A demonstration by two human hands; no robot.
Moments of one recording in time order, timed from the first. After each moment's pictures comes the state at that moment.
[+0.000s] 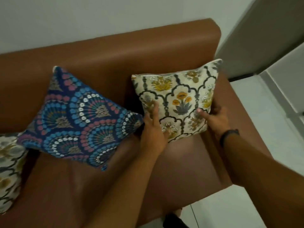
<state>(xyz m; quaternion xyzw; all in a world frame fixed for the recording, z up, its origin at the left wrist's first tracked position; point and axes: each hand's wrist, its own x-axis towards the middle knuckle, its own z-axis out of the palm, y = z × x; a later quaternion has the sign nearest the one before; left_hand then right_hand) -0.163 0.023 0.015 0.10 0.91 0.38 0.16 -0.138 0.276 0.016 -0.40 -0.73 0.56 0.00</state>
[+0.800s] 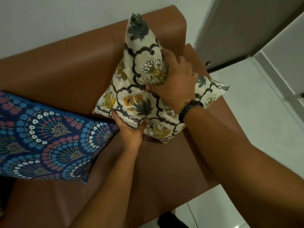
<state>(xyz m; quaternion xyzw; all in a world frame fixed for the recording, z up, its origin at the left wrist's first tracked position) -0.197 0.099 -0.032 -0.15 0.76 0.62 0.13 -0.241 0.276 0.106 -0.20 -0.94 0.25 0.12</state>
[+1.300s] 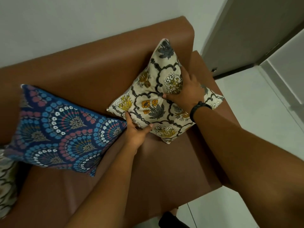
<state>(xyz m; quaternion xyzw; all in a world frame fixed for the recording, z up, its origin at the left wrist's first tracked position) -0.196 0.073 -0.029 -0.14 0.75 0.59 0.27 -0.229 0.304 0.062 -0.24 -0.93 0.28 0.01</state>
